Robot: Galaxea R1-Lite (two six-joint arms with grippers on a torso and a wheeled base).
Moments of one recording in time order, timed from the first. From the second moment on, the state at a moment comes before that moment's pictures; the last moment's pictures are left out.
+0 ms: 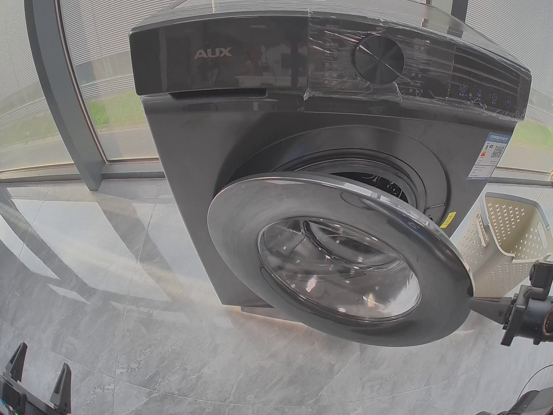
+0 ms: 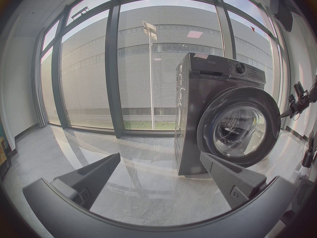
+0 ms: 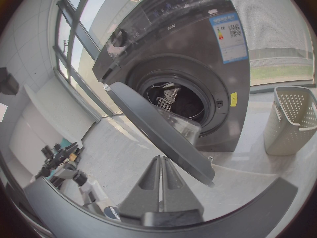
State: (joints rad) left arm 0.00 0.01 -0.02 0.00 0.03 0.00; right arm 0.22 0.99 -0.26 -0.40 0.41 0.24
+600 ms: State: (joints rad) left arm 0.00 0.02 -0.02 0.00 0.03 0.00; right arm 0.08 1.15 -0.30 -0.51 0.27 0.17
